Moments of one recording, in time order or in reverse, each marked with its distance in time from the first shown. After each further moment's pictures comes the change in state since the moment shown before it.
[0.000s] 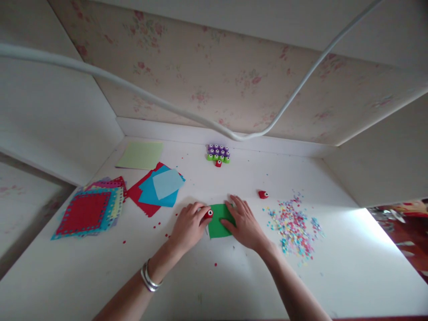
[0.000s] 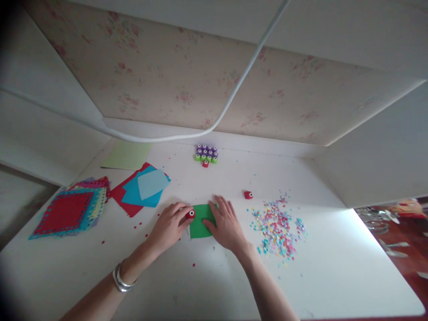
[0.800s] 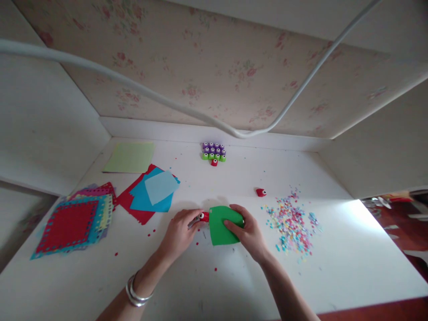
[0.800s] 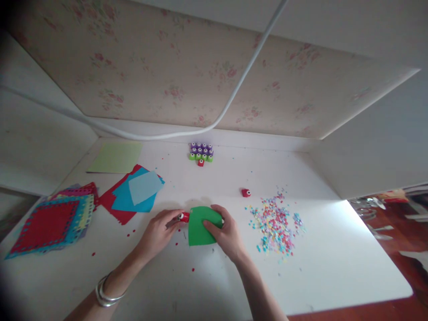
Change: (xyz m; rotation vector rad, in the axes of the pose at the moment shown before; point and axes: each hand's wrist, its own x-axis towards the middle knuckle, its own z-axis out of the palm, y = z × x) left_hand -0.003 -0.019 -0.002 -0.297 0.090 -0.004; right_hand -0.014 -0.013 0.008 0.837 0.164 0.528
